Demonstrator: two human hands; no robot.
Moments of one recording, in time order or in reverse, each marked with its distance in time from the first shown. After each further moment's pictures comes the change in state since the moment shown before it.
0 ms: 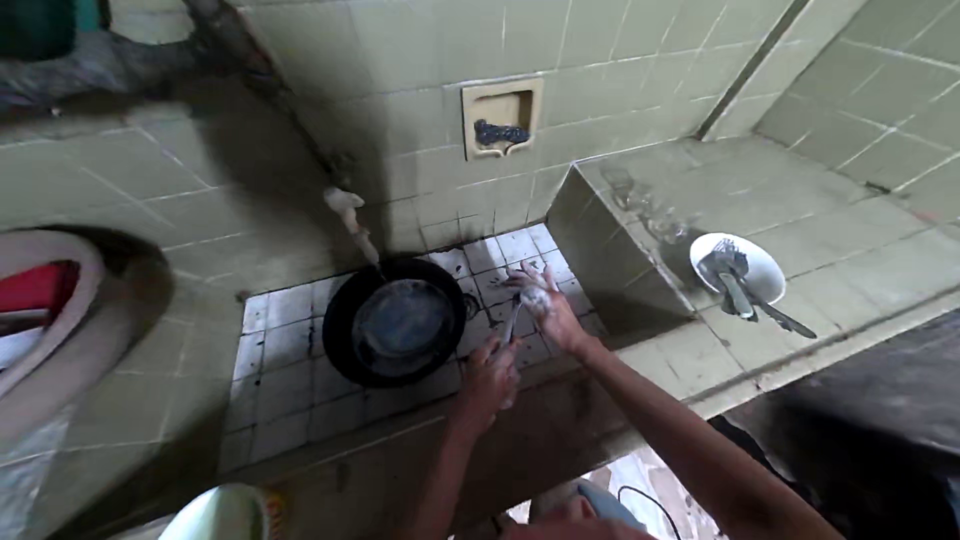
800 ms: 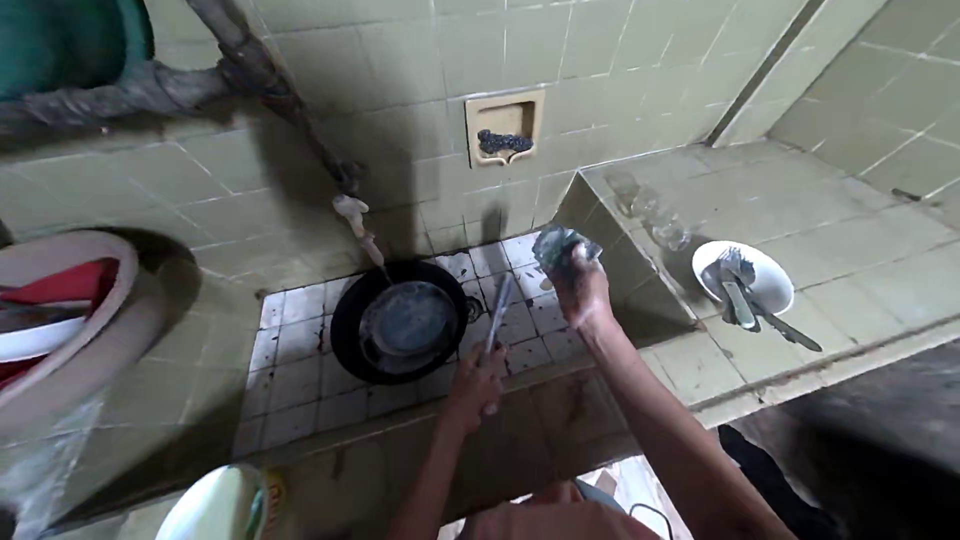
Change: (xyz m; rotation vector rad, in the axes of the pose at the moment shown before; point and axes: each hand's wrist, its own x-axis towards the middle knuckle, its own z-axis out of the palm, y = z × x) left_hand 0.004 -0.020 -0.004 0.028 0.097 -0.041; right_hand 0.046 -0.033 -0.047 1.125 0.737 0.672
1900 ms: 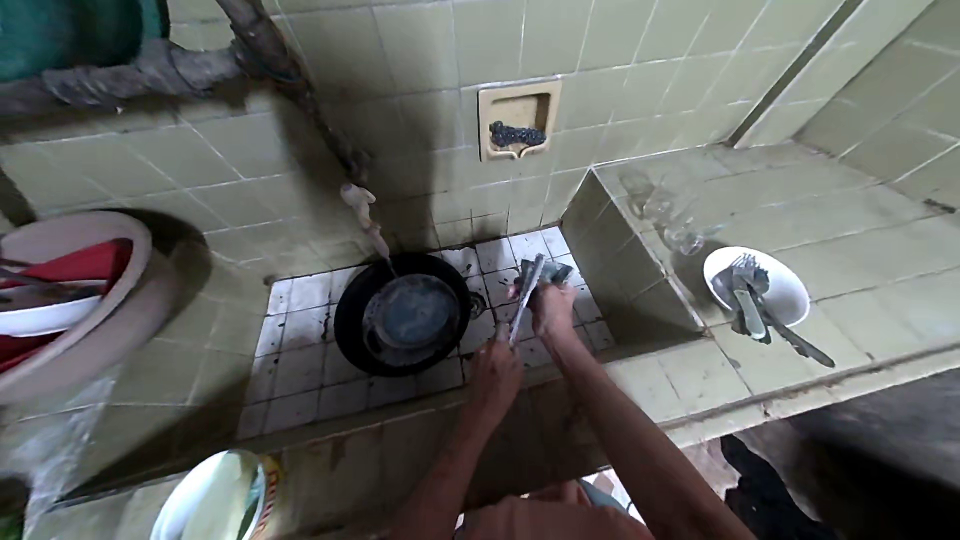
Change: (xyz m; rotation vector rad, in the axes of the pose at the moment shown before) left_hand 0.014 0.013 0.044 0.930 0.308 0.296; right_hand -0.005 0.060 0.016 -0.111 0.033 0.018
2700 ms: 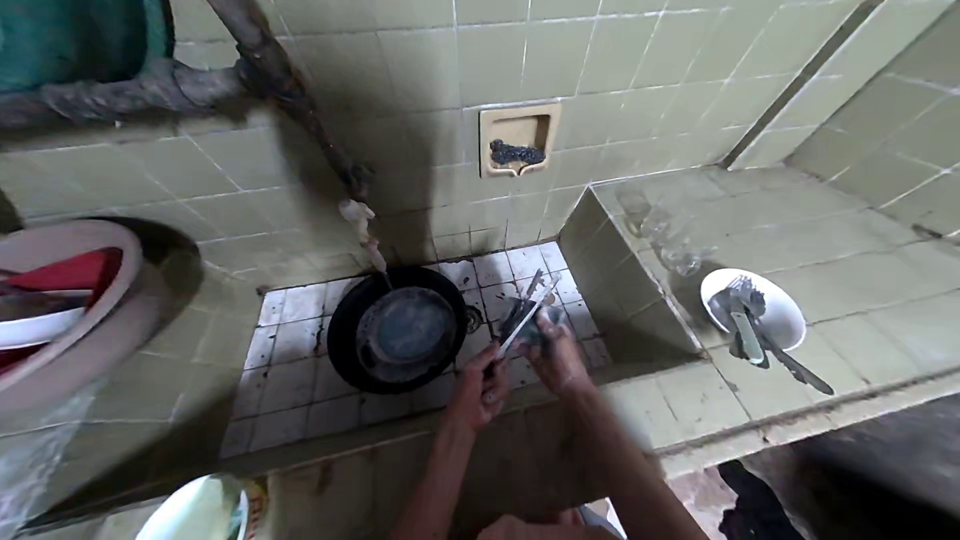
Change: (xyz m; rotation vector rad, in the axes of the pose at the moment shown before) left_hand 0.021 -0.036 0.000 -1.613 -0.360 -0.476; right_hand -0.030 -0.011 -0.037 -0.074 -0.182 0.248
